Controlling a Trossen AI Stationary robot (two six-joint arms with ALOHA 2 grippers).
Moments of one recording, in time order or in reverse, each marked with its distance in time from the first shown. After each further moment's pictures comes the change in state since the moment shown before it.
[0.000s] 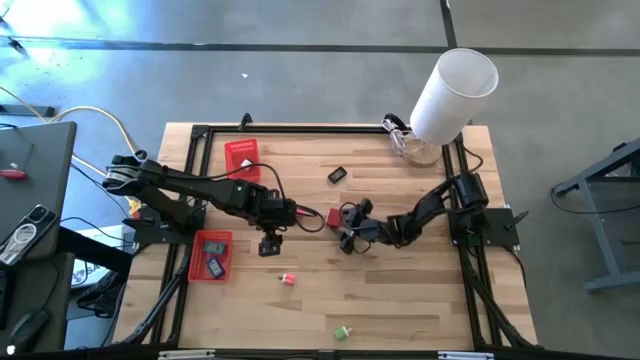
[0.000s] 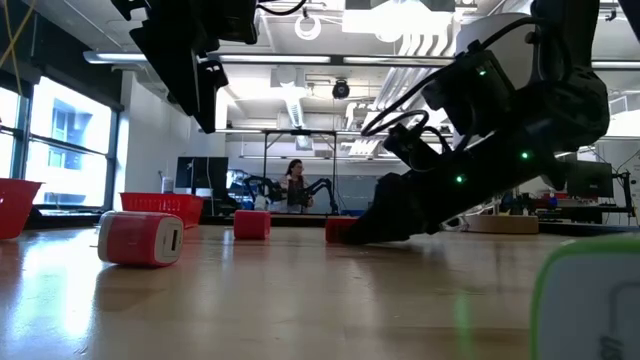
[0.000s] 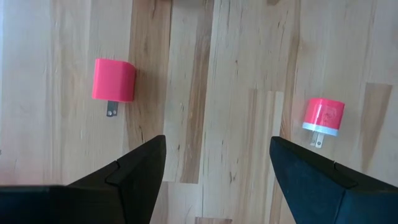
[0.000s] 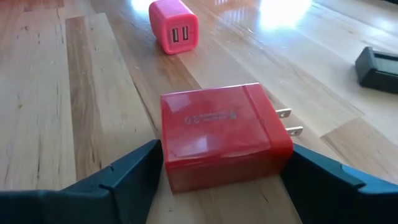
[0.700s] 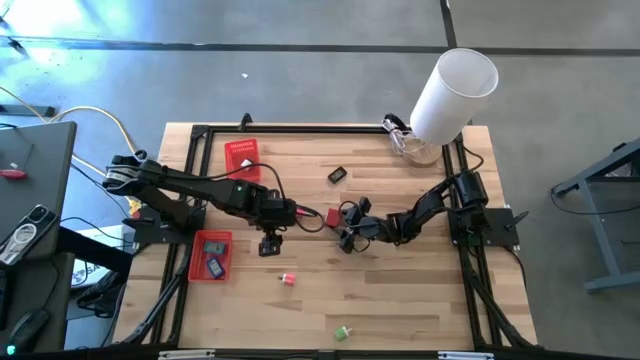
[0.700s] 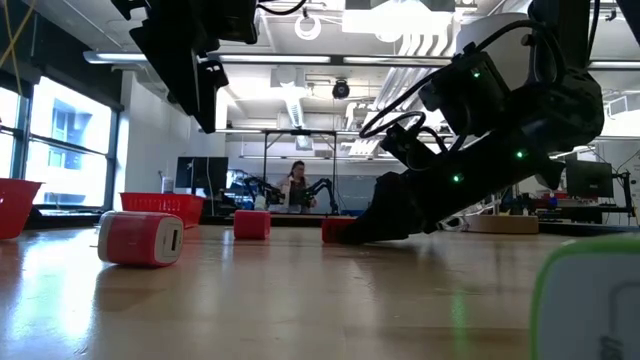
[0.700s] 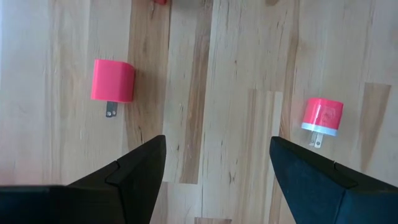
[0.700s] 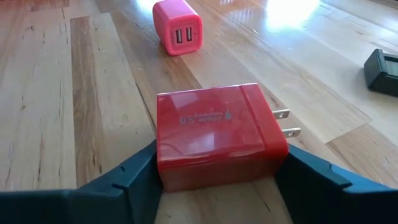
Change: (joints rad) left arm 0.000 0.000 0.000 0.002 0.002 0.002; right arm -0.017 -0.002 0.001 -0.001 -0.041 -0.018
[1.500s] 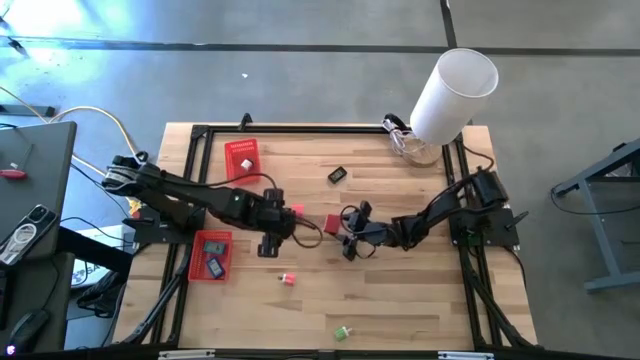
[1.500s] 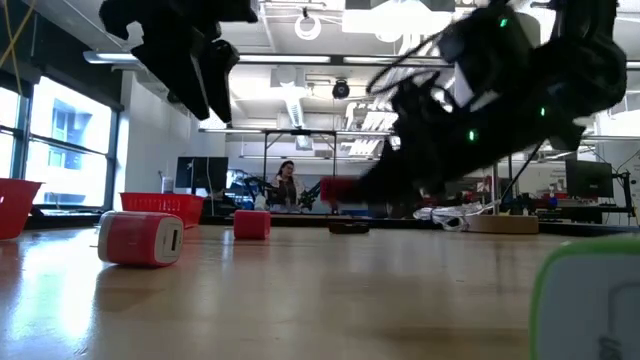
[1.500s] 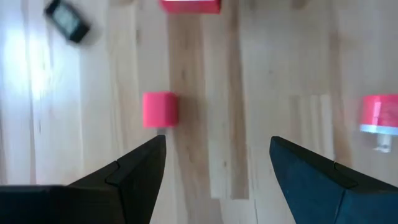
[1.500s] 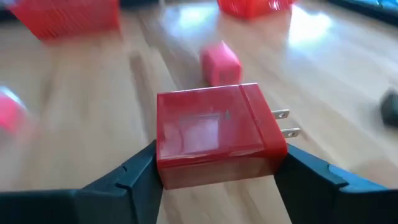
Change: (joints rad) left arm -0.092 0.000 -0.002 0.037 -0.249 0.156; right arm 0.107 -0.164 -0.003 -0.023 -0.004 0.025
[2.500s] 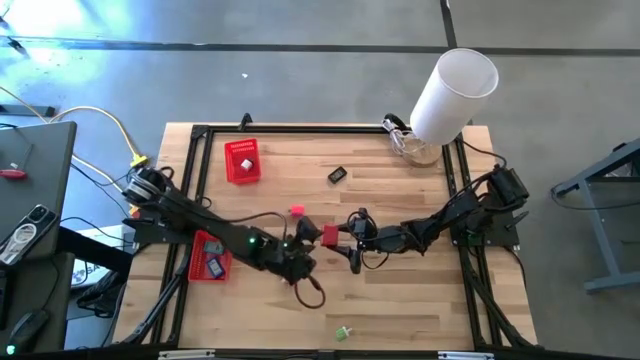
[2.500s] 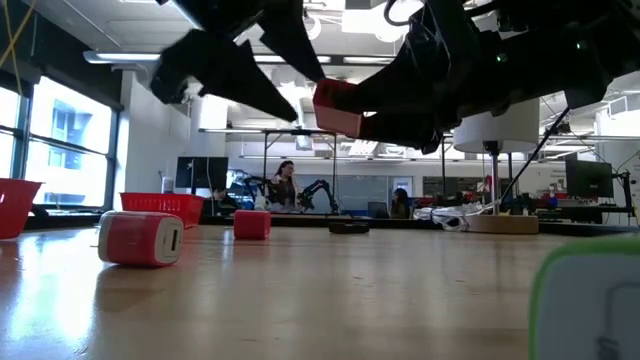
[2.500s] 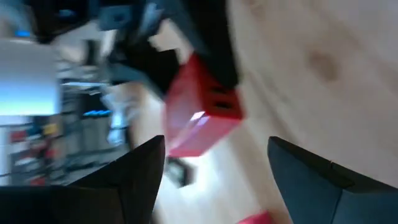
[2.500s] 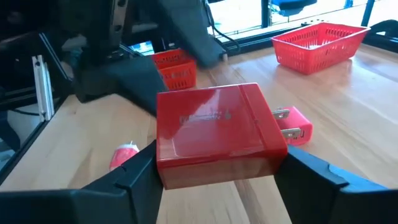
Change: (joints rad) left arm -0.208 0.218 0.000 0.544 -0.475 0.706; right arm 0.091 -0.136 0.005 0.071 -0.063 0.003
